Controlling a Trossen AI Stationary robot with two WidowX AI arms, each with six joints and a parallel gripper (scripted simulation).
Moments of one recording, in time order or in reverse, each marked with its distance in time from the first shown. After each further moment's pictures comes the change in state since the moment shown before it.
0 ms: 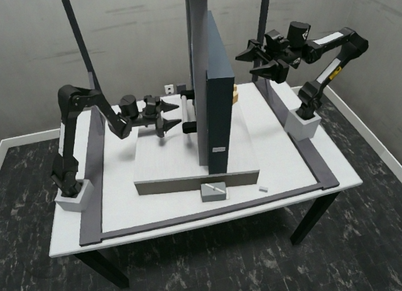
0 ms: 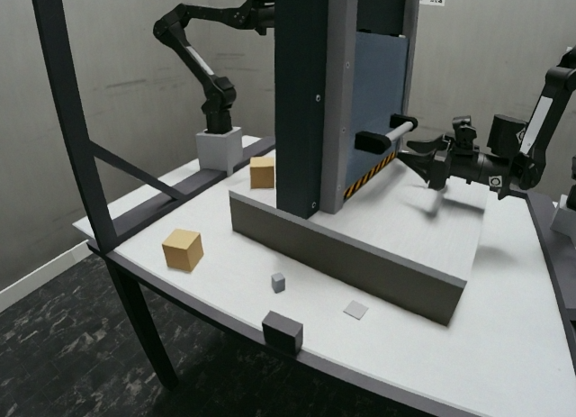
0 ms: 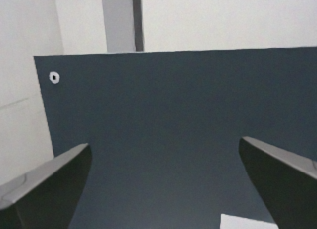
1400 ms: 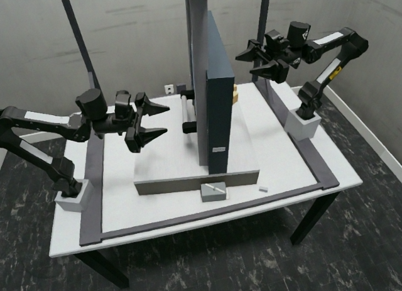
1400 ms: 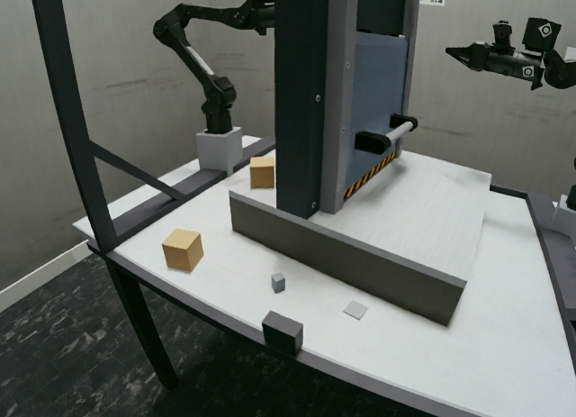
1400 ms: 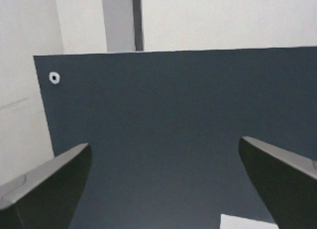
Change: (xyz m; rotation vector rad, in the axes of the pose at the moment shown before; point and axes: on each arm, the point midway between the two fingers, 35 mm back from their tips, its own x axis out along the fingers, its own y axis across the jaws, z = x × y) left arm 0.000 0.000 0.000 0.000 0.000 0.000; right arm -0.040 -0.235 0.197 -0.002 -0.052 -0.161
